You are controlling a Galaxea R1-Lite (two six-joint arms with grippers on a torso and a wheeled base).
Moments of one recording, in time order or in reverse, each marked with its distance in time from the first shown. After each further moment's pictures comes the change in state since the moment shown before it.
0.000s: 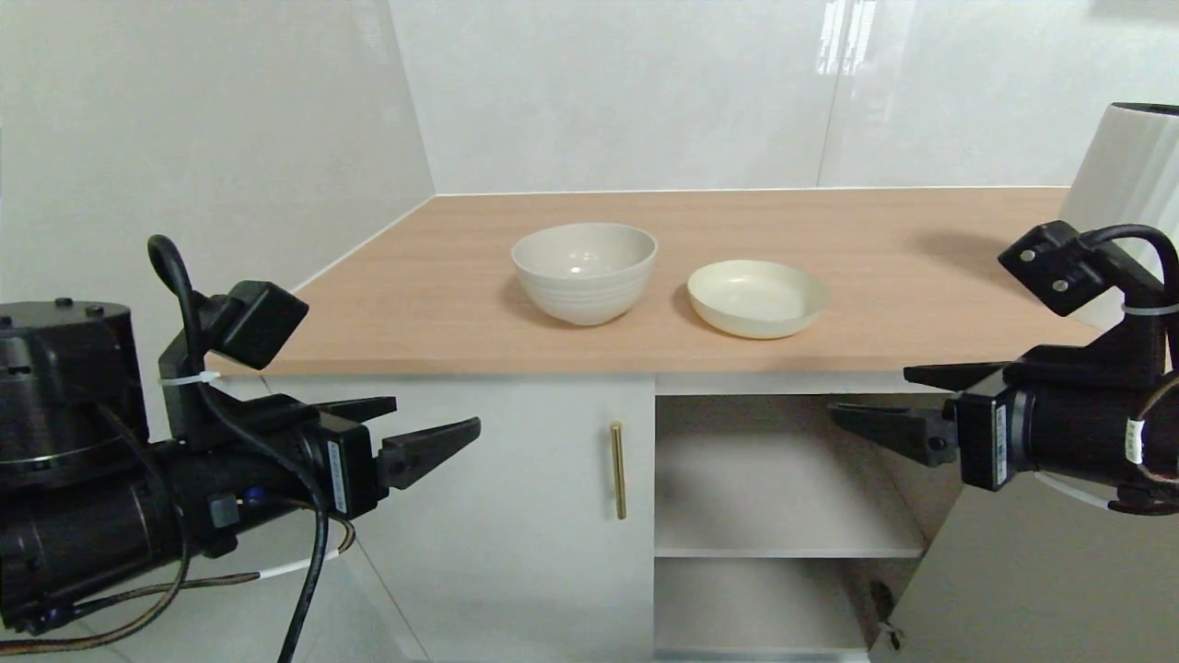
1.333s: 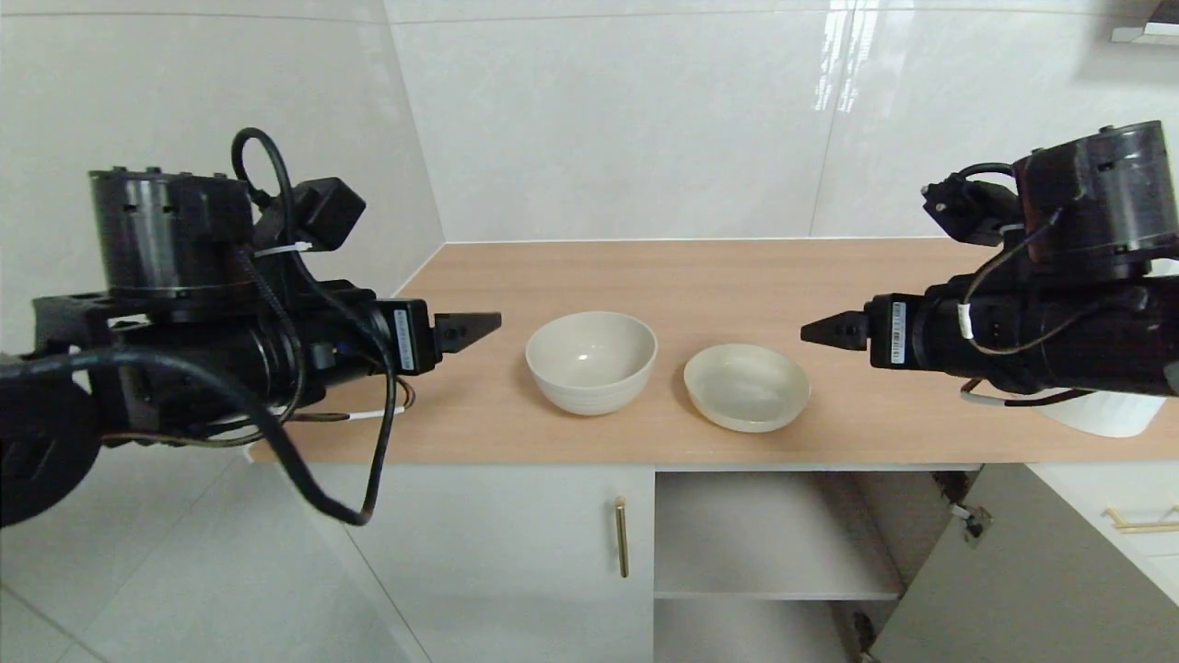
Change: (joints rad) left arm 0.023 0.230 -0.383 0.150 0.142 -0.023; right arm -0.037 0.251 -0.367 0.235 -0.239 0.246
